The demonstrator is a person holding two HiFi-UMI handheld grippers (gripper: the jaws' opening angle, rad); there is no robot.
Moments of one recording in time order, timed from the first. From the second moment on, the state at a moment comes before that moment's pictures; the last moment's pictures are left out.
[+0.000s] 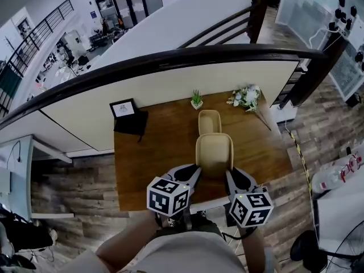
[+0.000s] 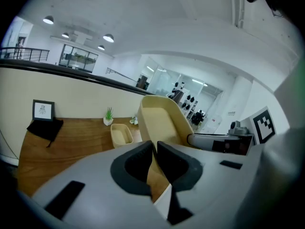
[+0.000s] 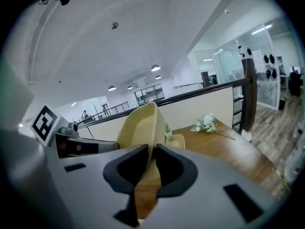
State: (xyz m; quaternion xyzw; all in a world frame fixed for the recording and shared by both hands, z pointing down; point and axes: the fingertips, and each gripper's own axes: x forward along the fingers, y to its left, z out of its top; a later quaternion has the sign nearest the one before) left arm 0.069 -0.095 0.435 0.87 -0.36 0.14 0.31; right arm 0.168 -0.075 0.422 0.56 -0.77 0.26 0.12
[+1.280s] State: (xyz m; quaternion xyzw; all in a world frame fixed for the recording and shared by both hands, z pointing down) left arm 0.081 -0.309 0.483 0.84 -0.40 0.14 0.35; right arm 0.188 -0.299 0.493 0.55 -0.75 0.33 0.16
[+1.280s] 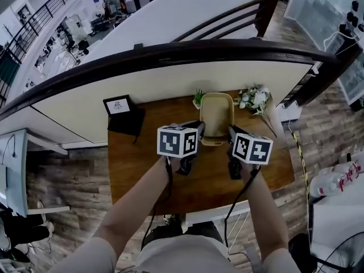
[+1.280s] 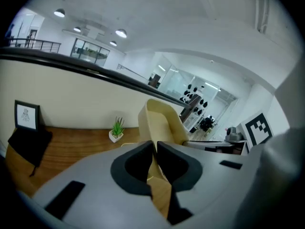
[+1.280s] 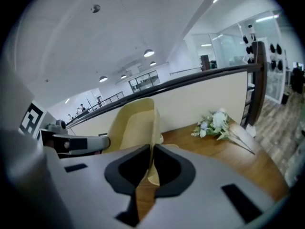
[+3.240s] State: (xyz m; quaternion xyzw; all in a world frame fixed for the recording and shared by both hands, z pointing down) left arm 0.086 -0.348 0.672 0.75 -0.44 0.25 0.42; right arm 0.211 -0.353 0.686 0.49 -0.73 0.30 0.39
